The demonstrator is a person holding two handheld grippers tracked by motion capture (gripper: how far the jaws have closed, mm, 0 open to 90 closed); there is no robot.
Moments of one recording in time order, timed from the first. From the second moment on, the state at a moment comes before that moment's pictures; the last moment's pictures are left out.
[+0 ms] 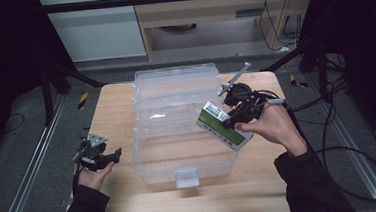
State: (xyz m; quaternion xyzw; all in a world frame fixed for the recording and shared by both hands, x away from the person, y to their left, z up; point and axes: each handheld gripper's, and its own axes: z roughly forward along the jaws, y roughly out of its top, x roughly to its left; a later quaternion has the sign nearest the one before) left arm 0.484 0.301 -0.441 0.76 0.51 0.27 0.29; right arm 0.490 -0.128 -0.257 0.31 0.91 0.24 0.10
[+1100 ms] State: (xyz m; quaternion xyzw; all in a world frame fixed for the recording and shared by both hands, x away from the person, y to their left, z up) left arm 0.484 0.304 -0.440 0.76 0.51 0.27 0.29; right arm 0.513 -0.098 -0.279 0.15 0.96 0.22 0.05
